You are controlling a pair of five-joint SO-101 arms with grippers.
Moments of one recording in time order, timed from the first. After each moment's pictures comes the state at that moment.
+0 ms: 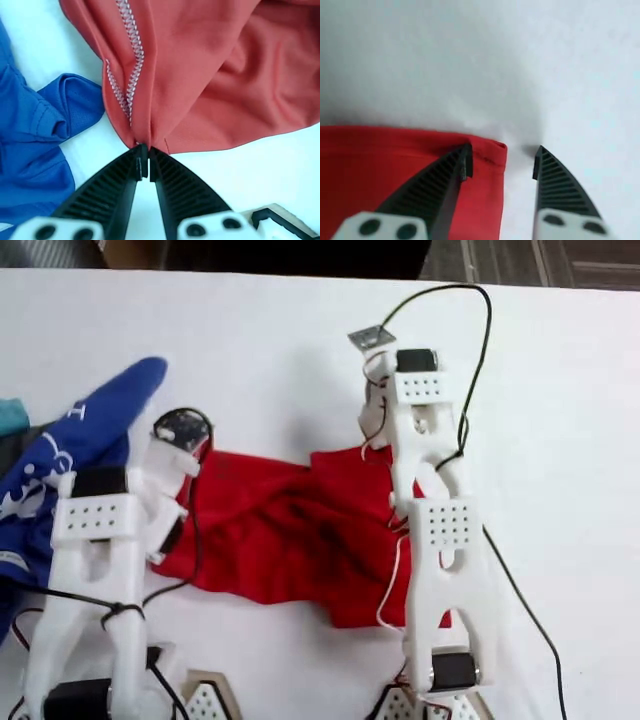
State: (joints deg) left arm -14.2 -28.3 43.5 78.7 -28.8; right arm -8.7 63.3 -63.5 96.6 20.6
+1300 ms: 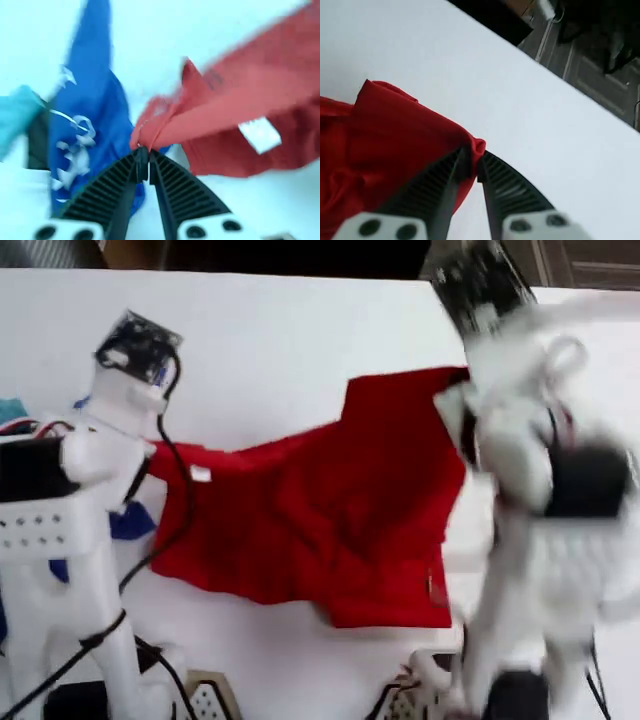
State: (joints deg) left arm -14.1 -28.8 -2.5 101.0 -28.8; right arm -3.9 -25.6 -25.8 97.9 31.3
